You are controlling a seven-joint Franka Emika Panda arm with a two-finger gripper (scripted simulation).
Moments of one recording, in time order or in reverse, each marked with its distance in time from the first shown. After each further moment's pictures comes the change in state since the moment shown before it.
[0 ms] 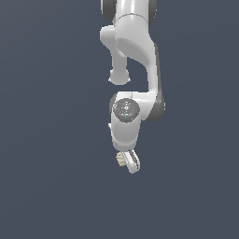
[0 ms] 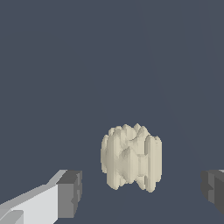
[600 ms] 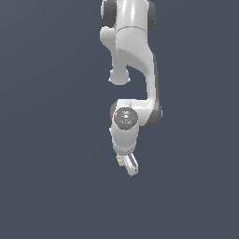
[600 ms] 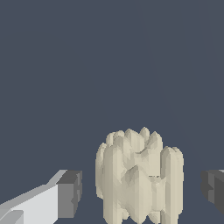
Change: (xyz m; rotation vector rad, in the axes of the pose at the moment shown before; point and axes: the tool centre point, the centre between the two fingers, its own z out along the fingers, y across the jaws) arm 0.000 0.001 0.035 0.000 0.000 0.004
